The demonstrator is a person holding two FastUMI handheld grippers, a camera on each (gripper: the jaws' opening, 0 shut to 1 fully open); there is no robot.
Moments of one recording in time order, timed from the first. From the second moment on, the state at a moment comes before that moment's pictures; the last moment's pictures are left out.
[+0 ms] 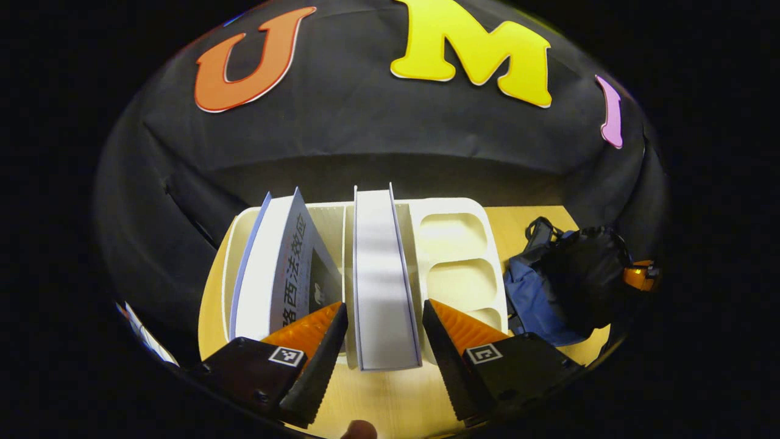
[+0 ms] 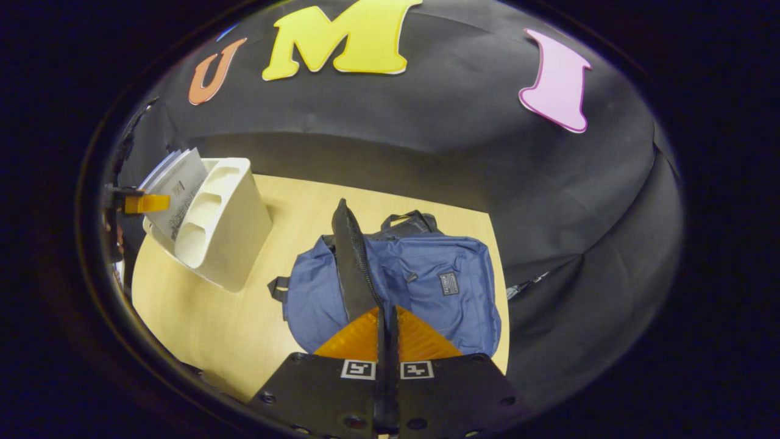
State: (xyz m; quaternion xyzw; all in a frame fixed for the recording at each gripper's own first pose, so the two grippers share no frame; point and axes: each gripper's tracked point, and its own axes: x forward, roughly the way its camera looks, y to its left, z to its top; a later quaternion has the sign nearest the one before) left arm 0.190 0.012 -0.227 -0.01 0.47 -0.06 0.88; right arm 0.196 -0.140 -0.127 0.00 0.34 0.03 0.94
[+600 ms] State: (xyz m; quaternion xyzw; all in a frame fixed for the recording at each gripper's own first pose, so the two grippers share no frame) left arm 0.194 0.016 -0.253 0.07 0.60 -0.10 0.79; right arm 0.198 -0.143 -0.128 0.02 0.34 0.05 0.94
